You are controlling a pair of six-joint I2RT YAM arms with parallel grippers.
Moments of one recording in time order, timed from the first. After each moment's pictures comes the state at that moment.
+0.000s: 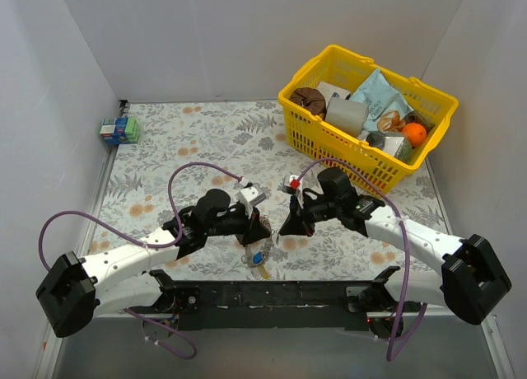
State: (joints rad) left arm -0.86 1.05 0.54 0.06 0.41 -0.24; right arm 0.71 1.19 0.67 -0.12 -0.82 -0.10
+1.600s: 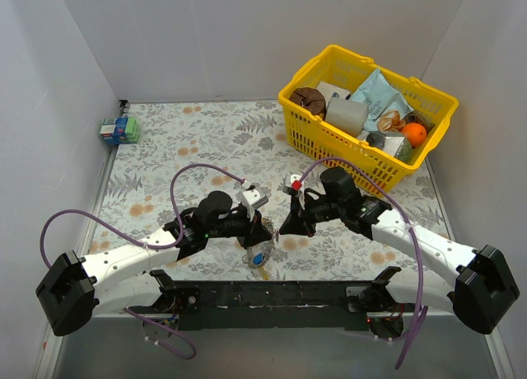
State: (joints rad) left arm -0.89 1.05 0.54 0.05 0.40 -0.24; right arm 0.75 1.11 0.70 -0.17 -0.79 -0.11
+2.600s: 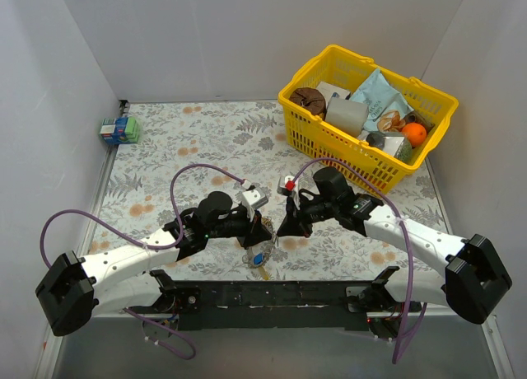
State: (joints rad) left arm -0.90 1.04 0.54 0.05 0.39 -0.23; right arm 0.76 1.19 0.71 -0.18 -0.79 -0.11
